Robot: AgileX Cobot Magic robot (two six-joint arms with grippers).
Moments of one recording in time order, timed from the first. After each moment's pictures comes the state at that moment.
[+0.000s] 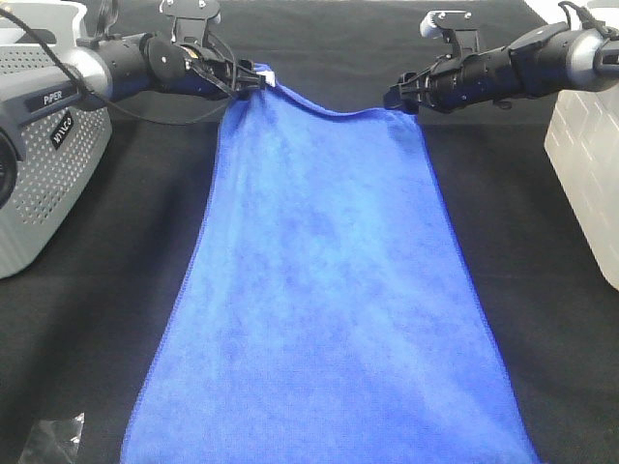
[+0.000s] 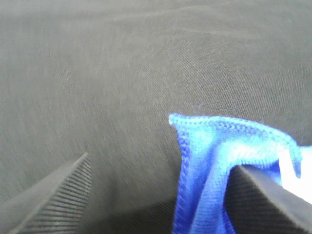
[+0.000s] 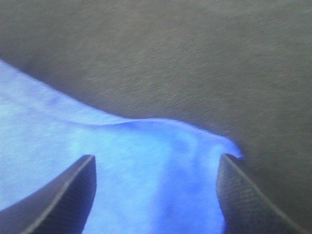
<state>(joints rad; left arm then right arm) -0.26 2.71 -2.36 -0.27 0.20 0.19 0.05 2.54 -2.01 1.07 0.42 -1.14</state>
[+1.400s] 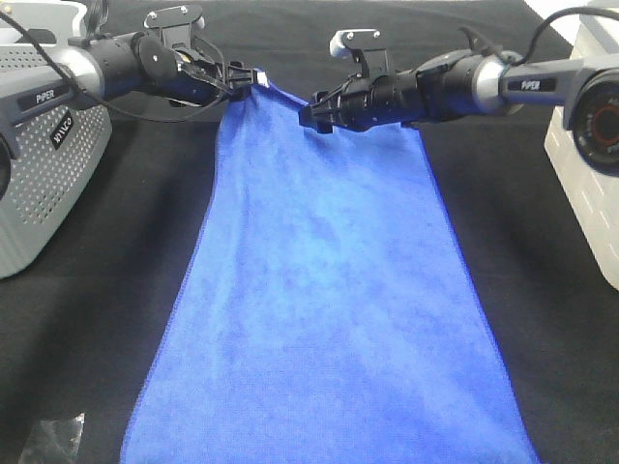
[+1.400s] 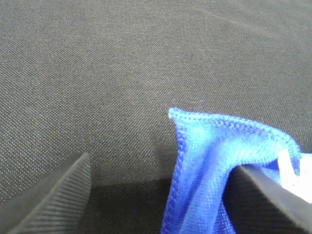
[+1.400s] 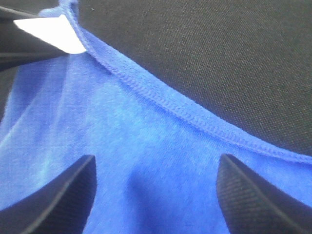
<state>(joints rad) -0.24 2.71 -2.36 -0.28 0.27 0.03 0.26 2.60 -2.01 1.31 0.32 -1.31</state>
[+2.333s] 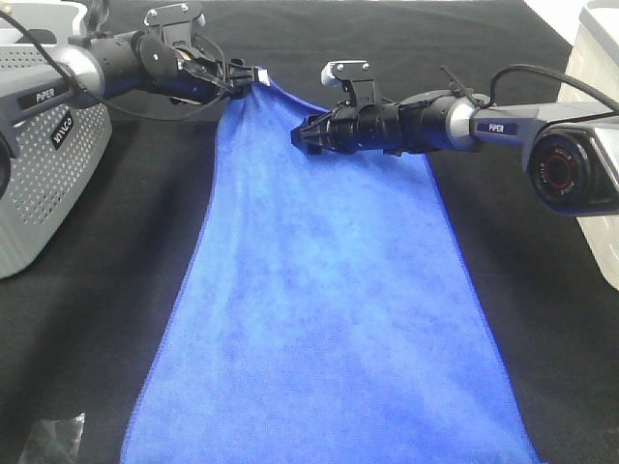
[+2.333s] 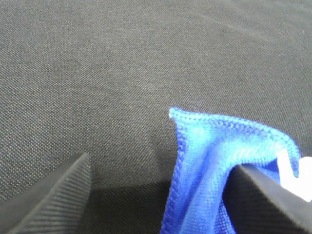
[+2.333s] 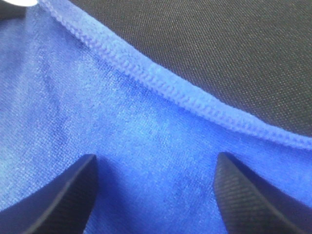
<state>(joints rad) -0.24 2.70 -2.36 -0.28 0.26 0.03 0.28 2.76 -2.14 1.41 0.29 -1.37</state>
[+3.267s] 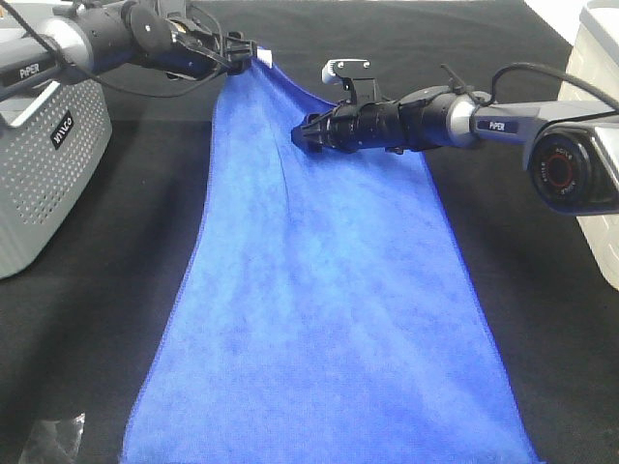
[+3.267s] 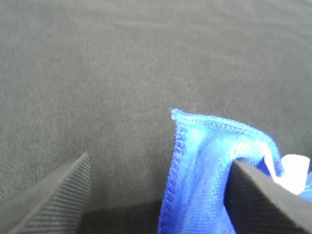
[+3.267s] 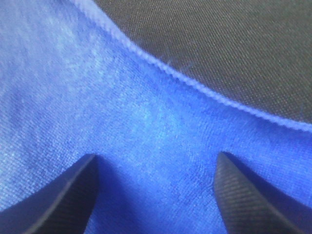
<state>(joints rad) -0.24 2.64 -2.36 -0.27 0.28 0.03 0.28 2.76 -2.15 1.33 0.30 -1.26</state>
